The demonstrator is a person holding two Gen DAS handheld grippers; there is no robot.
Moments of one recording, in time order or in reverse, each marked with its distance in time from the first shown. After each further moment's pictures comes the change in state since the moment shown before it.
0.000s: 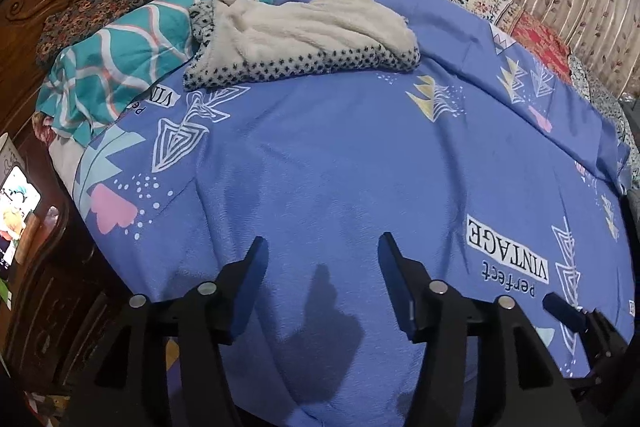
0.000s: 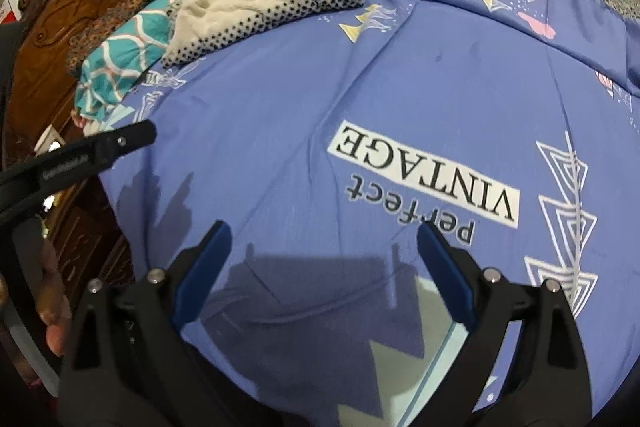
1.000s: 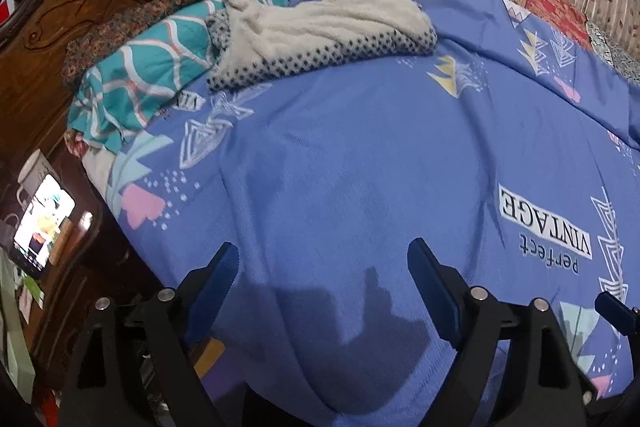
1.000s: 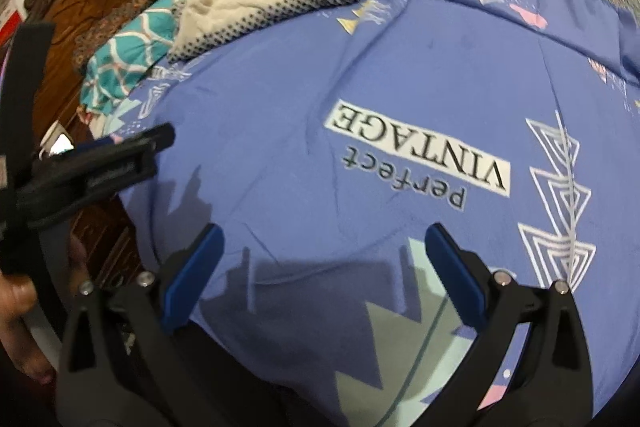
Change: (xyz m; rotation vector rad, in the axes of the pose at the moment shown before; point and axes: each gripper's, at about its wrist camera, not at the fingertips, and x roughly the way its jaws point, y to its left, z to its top) left arm 0.004 -0.018 -0.026 0.075 -0.008 0.167; right arm -0.013 -0.009 -0.023 0.026 0.000 0.000
